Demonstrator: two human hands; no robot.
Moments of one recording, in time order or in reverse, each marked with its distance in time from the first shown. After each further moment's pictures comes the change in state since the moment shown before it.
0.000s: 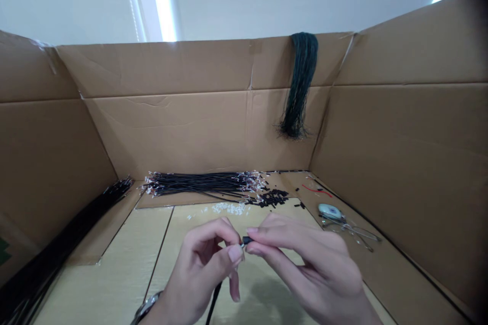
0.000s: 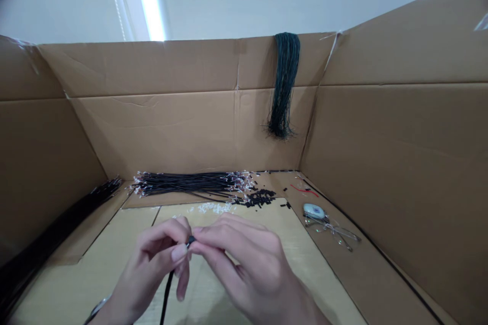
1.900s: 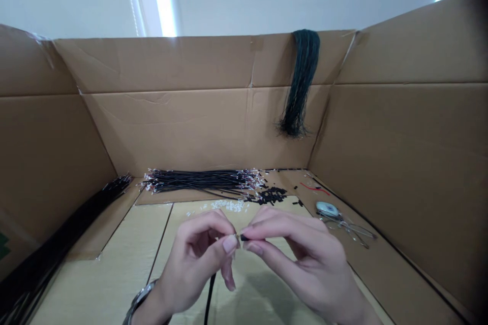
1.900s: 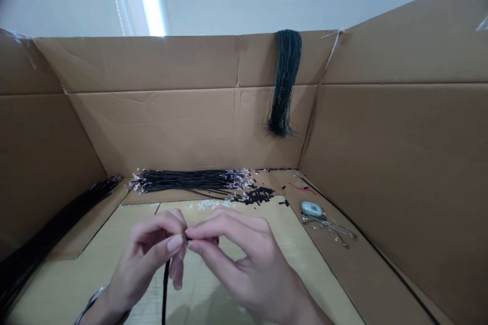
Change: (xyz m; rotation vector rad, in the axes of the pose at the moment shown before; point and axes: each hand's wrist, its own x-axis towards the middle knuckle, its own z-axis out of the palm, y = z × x) left_hand 0.000 0.004 -0.009 0.151 -0.007 0.082; right_hand 0.000 0.004 0.002 0.204 -0.054 0.121
